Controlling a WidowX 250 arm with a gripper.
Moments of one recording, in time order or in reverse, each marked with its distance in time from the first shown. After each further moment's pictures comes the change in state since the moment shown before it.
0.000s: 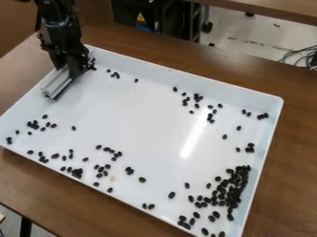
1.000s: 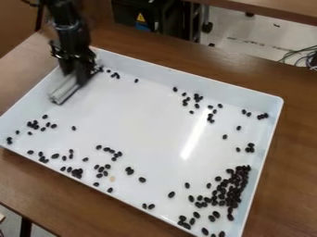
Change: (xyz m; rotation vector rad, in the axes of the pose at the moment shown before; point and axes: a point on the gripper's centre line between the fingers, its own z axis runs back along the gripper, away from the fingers) arm -0.006 -0.062 -0.013 -0.160 0.172 -0.169
